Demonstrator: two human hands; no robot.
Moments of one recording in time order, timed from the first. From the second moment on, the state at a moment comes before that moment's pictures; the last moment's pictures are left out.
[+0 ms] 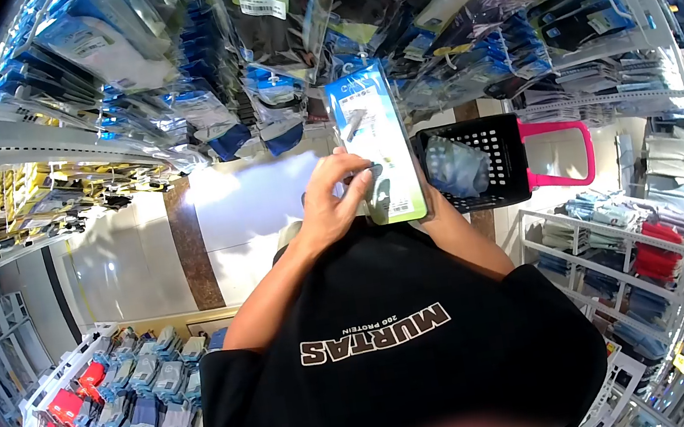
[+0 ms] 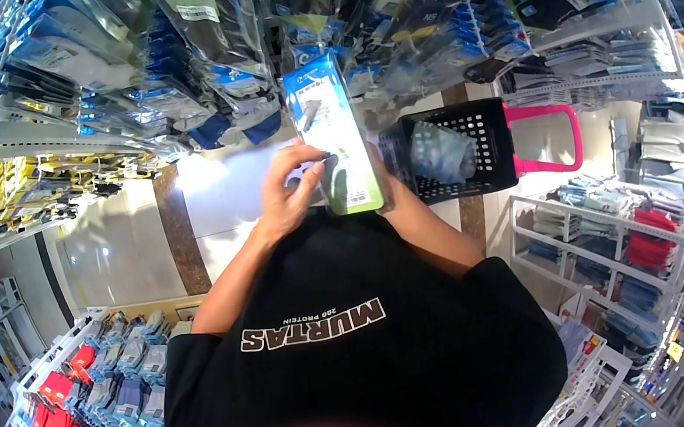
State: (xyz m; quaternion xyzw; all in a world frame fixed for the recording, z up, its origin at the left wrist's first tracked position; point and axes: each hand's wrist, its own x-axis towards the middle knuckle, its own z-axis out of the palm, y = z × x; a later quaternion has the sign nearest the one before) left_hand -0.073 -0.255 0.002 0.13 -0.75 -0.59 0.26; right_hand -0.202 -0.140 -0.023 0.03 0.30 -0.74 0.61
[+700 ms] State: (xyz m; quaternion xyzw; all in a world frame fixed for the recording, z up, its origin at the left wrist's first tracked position) left_hand -0.062 -0.257 -0.041 0.29 -0.57 -0.74 0.21; right_hand -0.291 -0.148 0.043 -0.18 0.45 -0.83 0.28
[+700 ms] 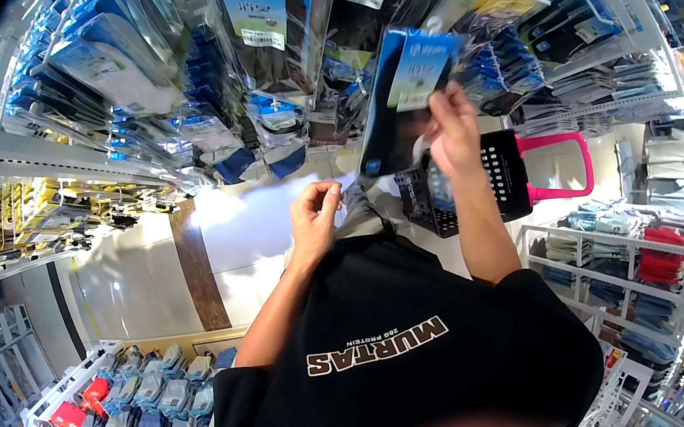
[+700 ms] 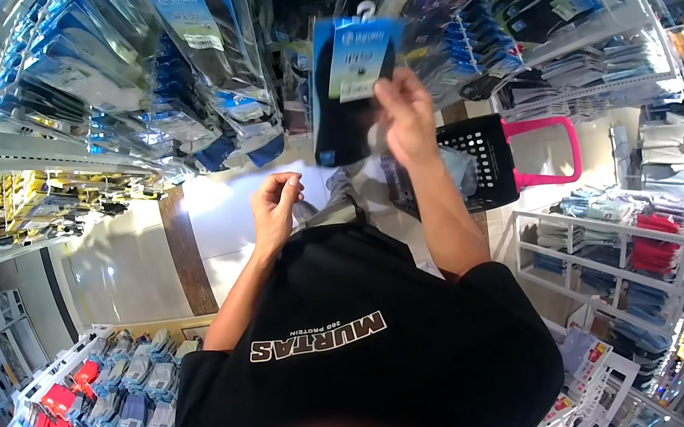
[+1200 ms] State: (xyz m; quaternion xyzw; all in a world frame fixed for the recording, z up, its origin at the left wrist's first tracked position) left_hand -0.053 -0.257 -0.053 0.30 -0.54 -0.76 0.21; right_hand -0.308 -0.233 0.096 -0.30 0.54 -0.78 0.08
